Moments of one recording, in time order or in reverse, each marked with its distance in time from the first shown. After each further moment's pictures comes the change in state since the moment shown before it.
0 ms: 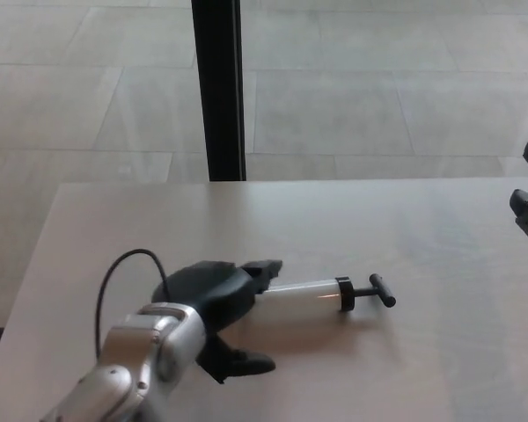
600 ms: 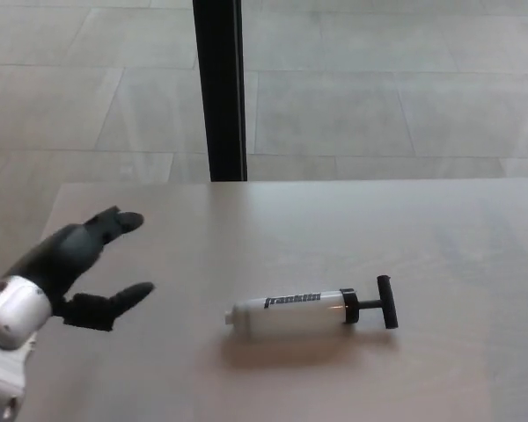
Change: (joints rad) left_arm 0.163 0.088 0.548 -0.016 -0.256 -0.023 -0.058; right_arm 0.107 -0.144 -0.109 0.027 0.007 -0.004 0.041
